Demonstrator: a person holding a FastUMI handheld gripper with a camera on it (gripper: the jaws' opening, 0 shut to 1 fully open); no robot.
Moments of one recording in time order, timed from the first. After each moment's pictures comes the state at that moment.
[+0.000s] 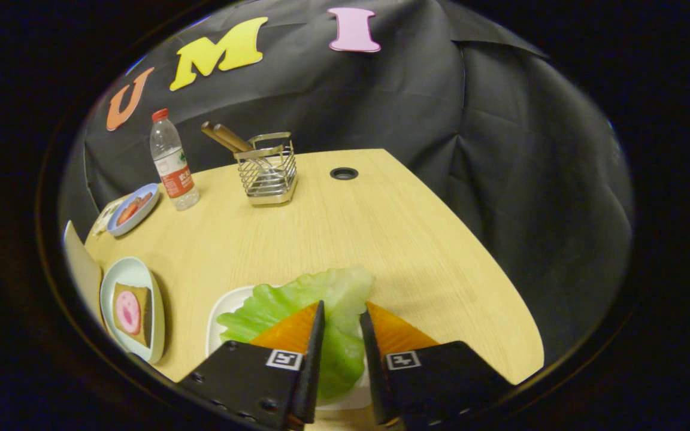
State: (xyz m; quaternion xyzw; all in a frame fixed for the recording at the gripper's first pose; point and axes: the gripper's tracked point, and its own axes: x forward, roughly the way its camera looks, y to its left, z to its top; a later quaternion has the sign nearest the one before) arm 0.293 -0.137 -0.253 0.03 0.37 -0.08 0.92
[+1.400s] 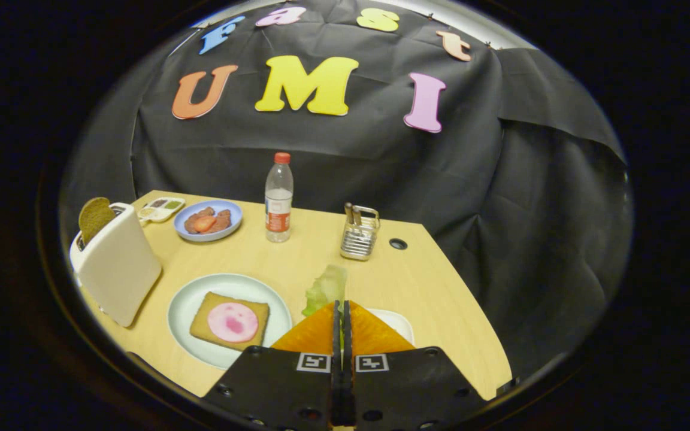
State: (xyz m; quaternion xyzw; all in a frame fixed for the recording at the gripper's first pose) arm 0.225 0.019 -0.106 -0.08 0.25 -0.02 0.96
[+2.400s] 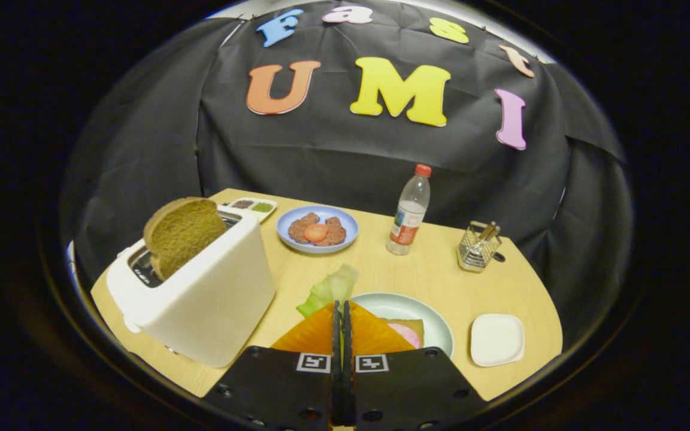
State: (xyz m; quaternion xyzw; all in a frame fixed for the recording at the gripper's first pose) arm 0.225 0.220 -0.145 -0.07 0.27 0.10 0.95
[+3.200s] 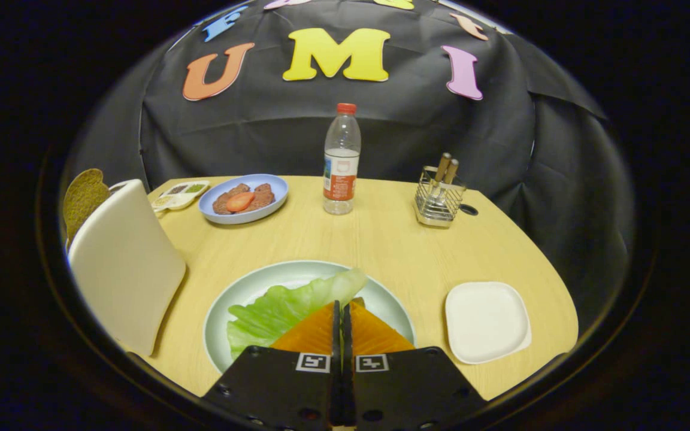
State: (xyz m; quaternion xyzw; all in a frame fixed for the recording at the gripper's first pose) arm 0.265 0.127 -0.216 -0.03 0.32 0.02 0.95
